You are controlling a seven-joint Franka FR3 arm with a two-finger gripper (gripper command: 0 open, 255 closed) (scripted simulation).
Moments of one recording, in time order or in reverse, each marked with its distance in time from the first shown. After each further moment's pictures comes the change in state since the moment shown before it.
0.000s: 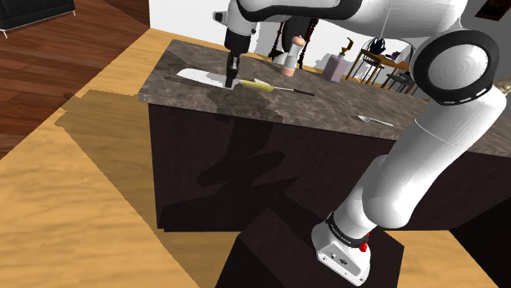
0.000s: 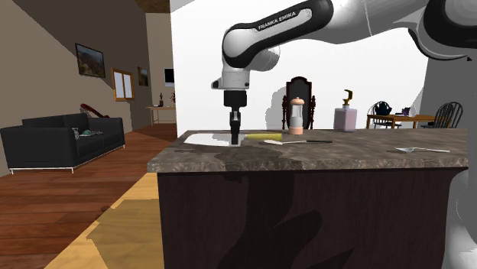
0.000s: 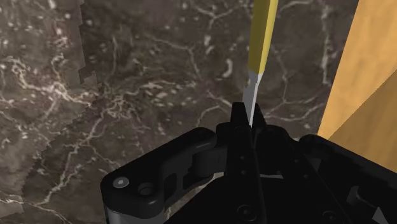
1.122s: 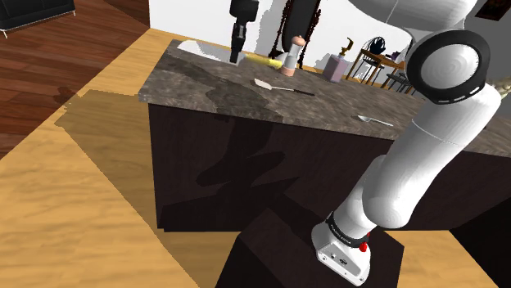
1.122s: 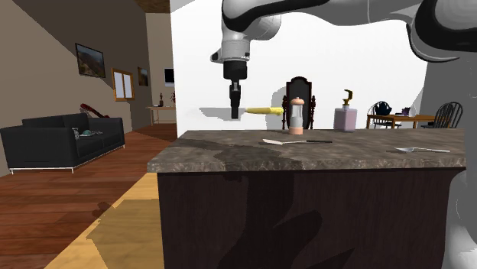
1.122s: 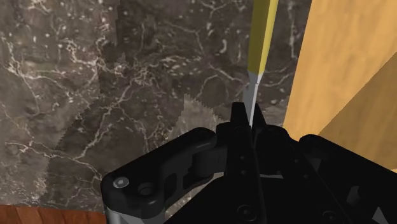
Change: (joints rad) arm 0.000 0.031 0.000 0.261 0.000 -0.230 0.002
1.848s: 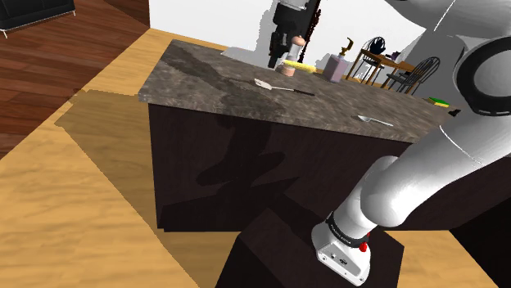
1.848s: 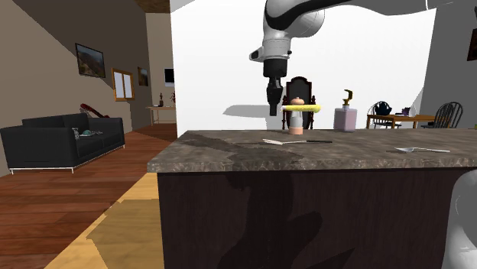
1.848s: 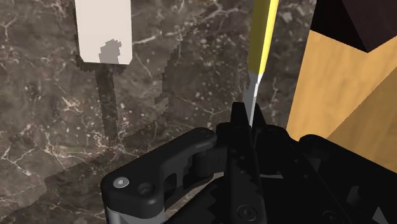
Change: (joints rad) arm -0.080 -0.268 -0.091 -0.286 -0.018 0.018 -0.168
